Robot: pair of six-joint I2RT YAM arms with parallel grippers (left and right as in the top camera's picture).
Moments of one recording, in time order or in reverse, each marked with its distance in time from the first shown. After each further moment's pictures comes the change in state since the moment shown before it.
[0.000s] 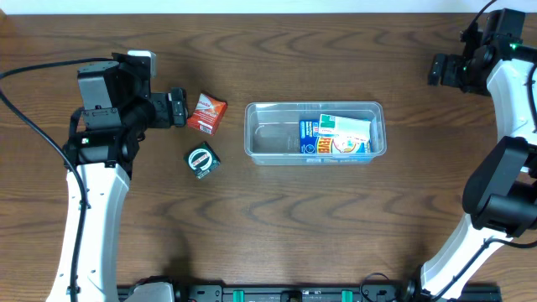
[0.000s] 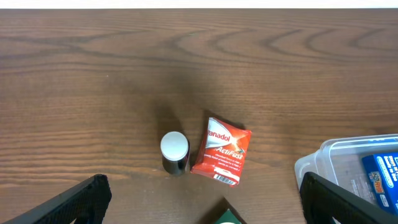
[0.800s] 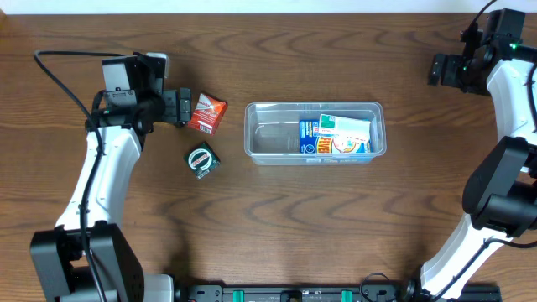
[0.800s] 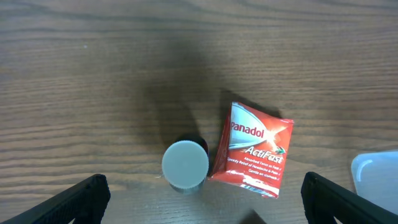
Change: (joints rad) left arm 0.000 0.274 0.000 0.123 -0.030 0.068; right arm 0.000 0.000 0.000 0.000 0.000 0.000
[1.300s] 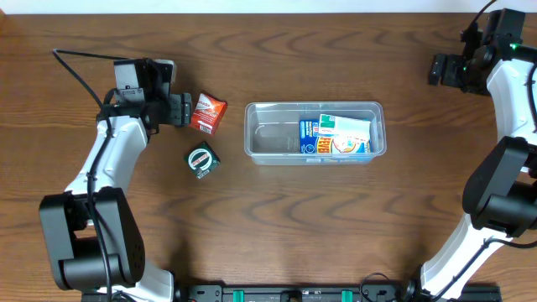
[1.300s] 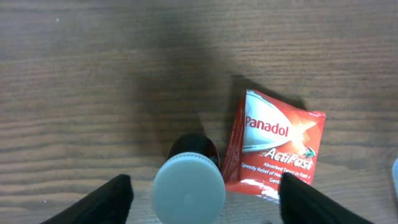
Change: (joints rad) left arm 0.000 0.129 0.000 0.057 -0.007 0.013; right arm 0.000 0.000 0.000 0.000 0.000 0.000
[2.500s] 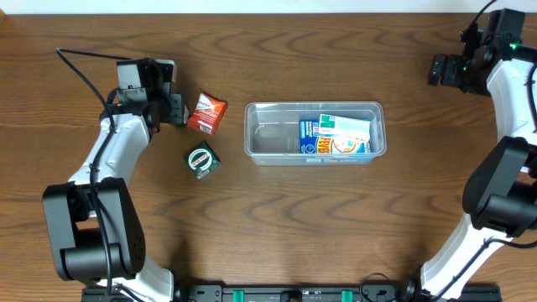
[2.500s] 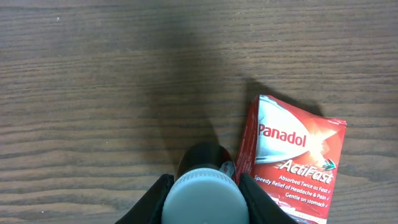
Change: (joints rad) left arm 0.000 0.042 0.000 0.046 -0.019 0.004; right arm 0.000 0.000 0.000 0.000 0.000 0.000
